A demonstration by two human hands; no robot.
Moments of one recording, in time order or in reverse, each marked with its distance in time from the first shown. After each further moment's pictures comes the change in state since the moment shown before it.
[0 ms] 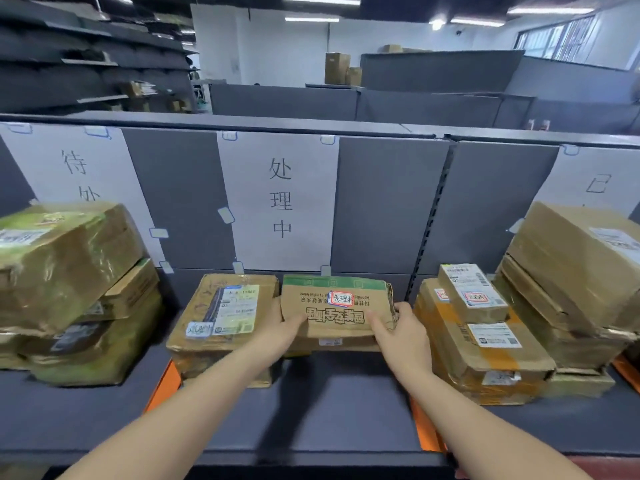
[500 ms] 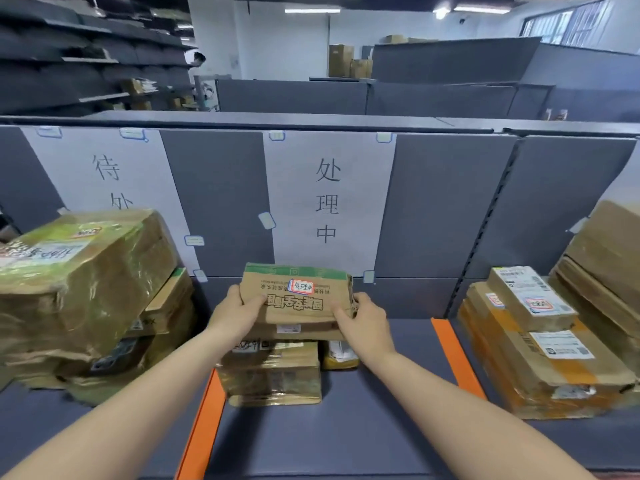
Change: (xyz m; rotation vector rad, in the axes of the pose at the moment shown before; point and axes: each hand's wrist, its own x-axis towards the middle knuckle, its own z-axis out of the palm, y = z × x) left_hand 0.065 -0.038 -0.134 0.169 0.194 -0.025; right_hand 0.006 -0.098 0.117 0.091 -0.182 -0.012
